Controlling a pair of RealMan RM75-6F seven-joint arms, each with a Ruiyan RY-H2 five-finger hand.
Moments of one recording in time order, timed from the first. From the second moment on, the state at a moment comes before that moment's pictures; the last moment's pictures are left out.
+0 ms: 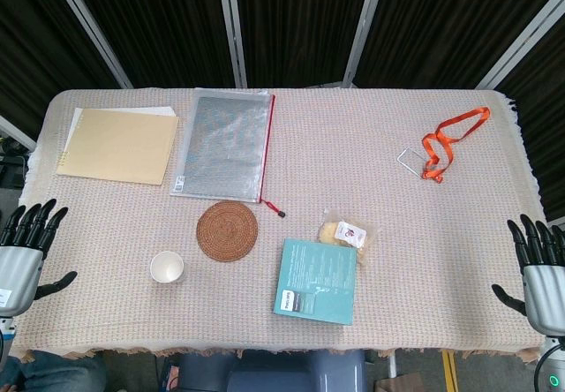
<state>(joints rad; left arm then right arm) -0.11 -1.06 -0.03 -1.75 1.59 1.52 0.24 0.02 -1.07 0.09 -1.69 -1.52 1.59 -0.25</state>
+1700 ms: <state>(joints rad) -0.40 -1.40 -0.03 -1.57 1.57 1.00 0.52 0.05 -1.05 0.12 -1.68 -1.43 1.52 -0.16</state>
